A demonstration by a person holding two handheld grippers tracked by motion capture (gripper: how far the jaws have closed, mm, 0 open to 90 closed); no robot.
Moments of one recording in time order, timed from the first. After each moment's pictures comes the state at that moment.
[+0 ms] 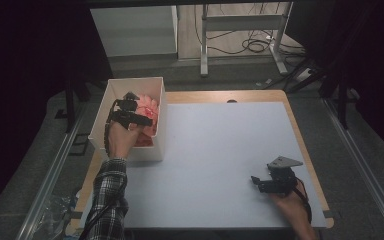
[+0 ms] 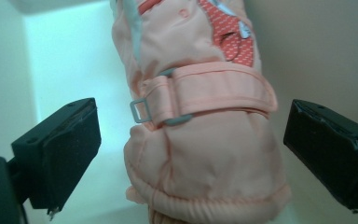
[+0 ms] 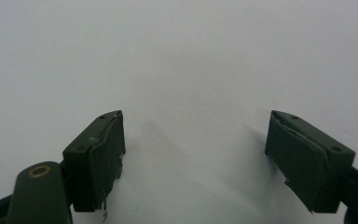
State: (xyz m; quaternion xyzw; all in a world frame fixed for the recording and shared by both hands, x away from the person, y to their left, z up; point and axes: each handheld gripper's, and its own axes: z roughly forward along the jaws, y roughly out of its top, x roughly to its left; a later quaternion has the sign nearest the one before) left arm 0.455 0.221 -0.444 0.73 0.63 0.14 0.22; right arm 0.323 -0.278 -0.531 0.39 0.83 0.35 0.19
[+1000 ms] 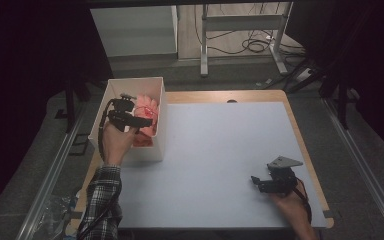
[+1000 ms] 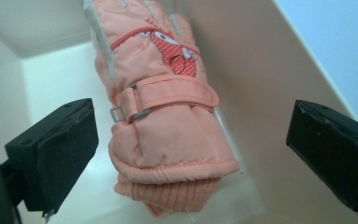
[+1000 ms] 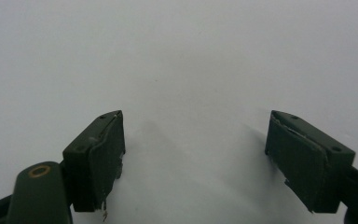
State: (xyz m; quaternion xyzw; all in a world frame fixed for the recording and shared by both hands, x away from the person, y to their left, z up) left arm 0.422 0.221 -0.417 0.74 0.58 0.17 0.30; right arm 0.323 -0.278 -0.532 0.39 0.83 0.35 0.19
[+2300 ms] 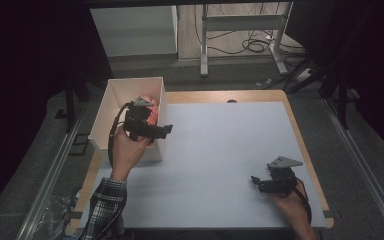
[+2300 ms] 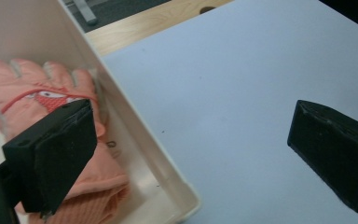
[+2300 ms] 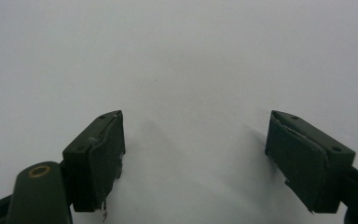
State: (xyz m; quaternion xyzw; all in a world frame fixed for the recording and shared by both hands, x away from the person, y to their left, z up) left arm 0.372 0.162 -0.387 0.79 0.45 0.18 0.38; right arm 0.323 -0.278 -0.531 0.39 0.83 0.35 0.19
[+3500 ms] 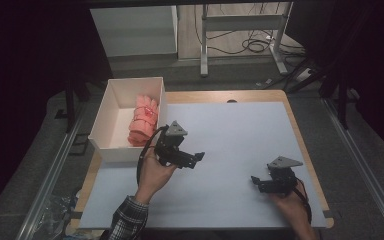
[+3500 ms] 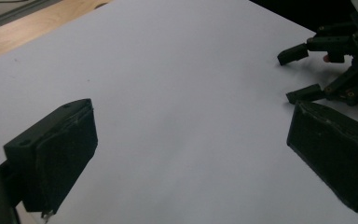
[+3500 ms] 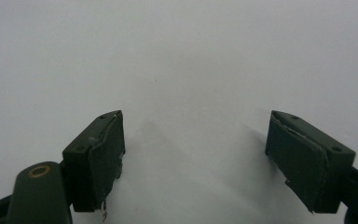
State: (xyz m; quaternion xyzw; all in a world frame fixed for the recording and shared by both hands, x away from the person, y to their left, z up) left arm 0.331 0.086 -0.427 0.83 0.35 0.13 0.42; right arm 0.322 -0.278 -0.531 0.39 0.83 0.35 0.19
